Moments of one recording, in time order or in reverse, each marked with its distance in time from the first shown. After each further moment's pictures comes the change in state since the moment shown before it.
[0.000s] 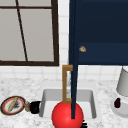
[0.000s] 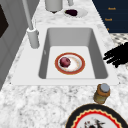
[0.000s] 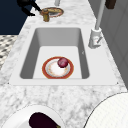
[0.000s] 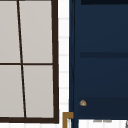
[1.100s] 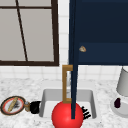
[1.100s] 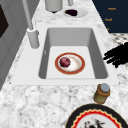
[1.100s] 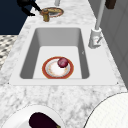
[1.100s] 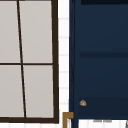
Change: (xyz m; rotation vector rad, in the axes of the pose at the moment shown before) left hand 0.000 0.000 0.000 0.000 0.000 0.000; right hand -0.013 0.060 -0.008 0.021 -0.414 -0.007
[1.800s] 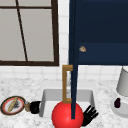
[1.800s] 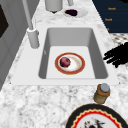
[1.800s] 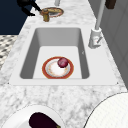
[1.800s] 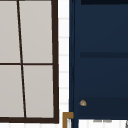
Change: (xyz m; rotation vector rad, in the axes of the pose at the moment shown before) left hand 0.000 0.000 0.000 0.000 0.000 0.000; right hand -0.058 0.039 -0.013 0.065 -0.193 0.017
